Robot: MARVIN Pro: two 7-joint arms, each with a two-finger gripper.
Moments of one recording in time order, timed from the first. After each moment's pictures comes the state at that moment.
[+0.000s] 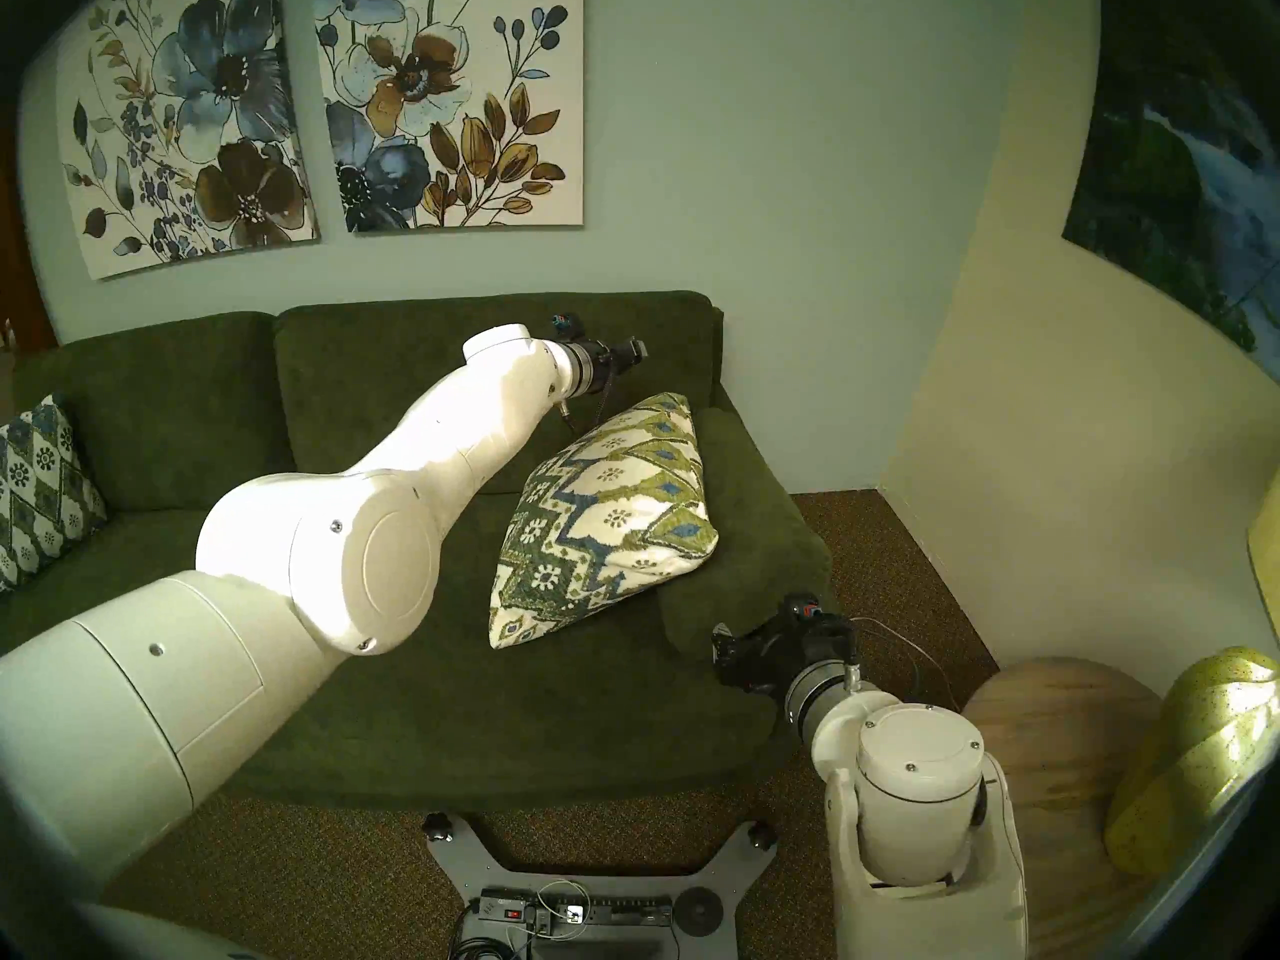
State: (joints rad) left arm 0.44 -1.75 -1.64 -0.38 -0.31 0.44 -0.19; right arm -2.17 -1.58 1.63 -2.32 -0.16 0.69 0.27
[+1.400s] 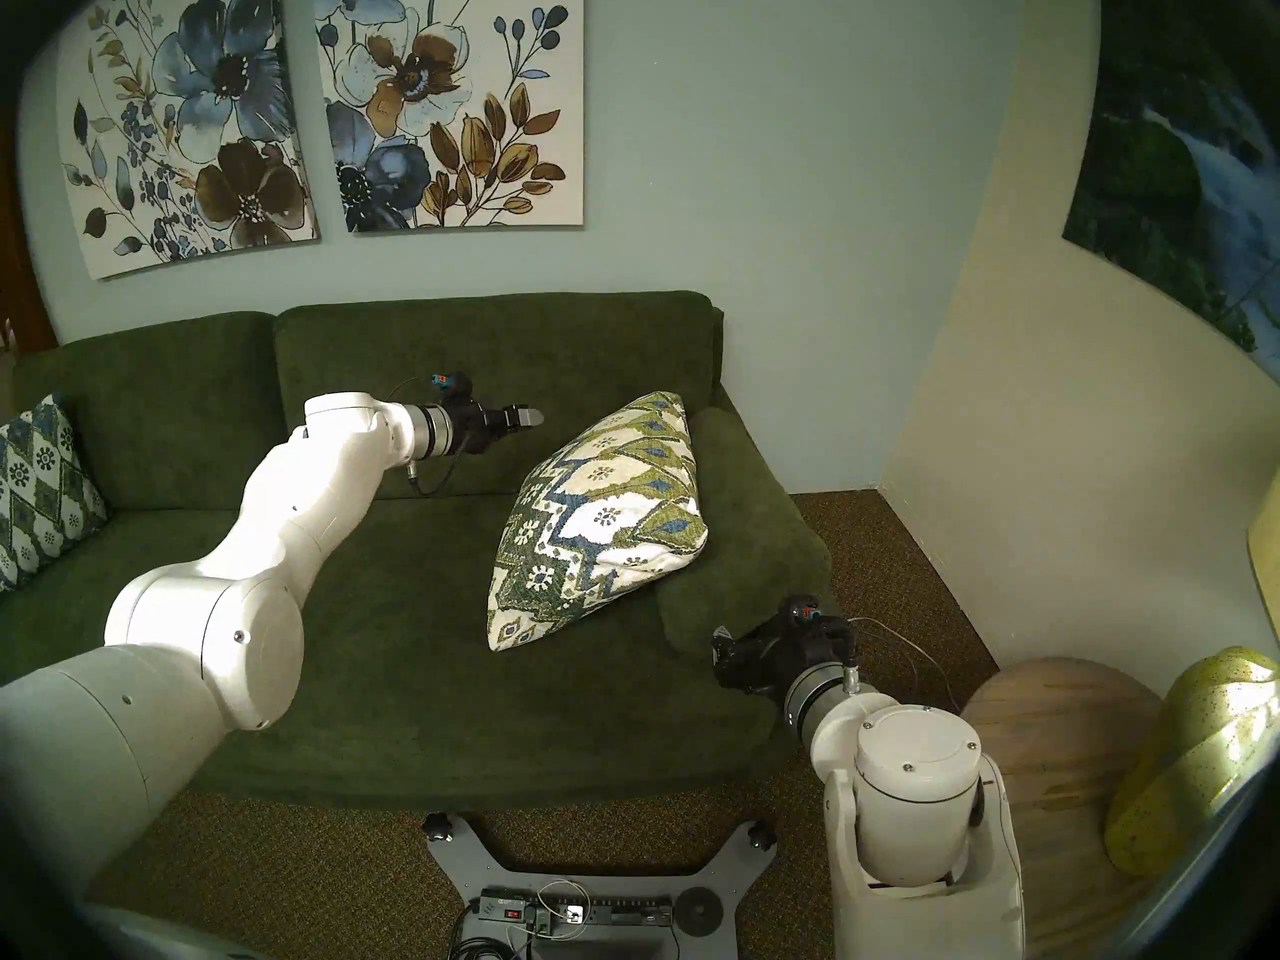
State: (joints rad) left arm 0.72 -1.38 -1.56 -0.62 -0.23 0.54 -0.72; right arm -2.17 -1.59 1.63 -2.31 -0.17 0.69 0.28
